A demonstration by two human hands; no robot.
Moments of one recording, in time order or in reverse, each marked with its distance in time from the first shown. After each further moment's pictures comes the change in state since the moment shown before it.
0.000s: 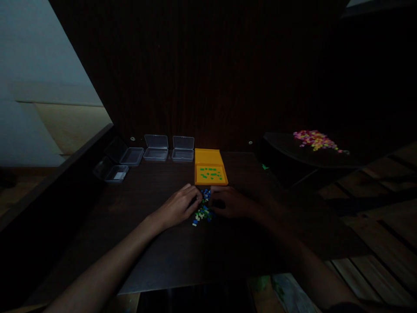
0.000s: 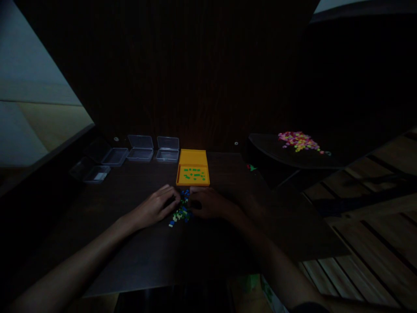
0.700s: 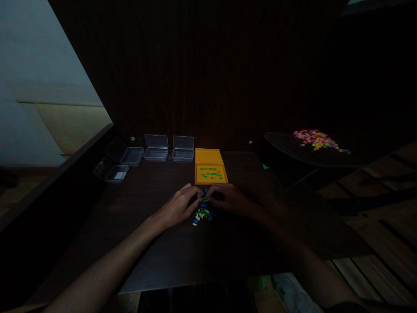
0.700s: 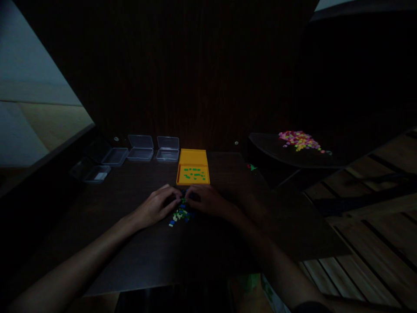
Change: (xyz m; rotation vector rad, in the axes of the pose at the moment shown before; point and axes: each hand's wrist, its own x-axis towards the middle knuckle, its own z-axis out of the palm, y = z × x) left_hand 0.000 0.003 0.002 -0.080 0.091 -0.027; right_hand 0.004 0.003 0.008 0.209 0.240 -0.003
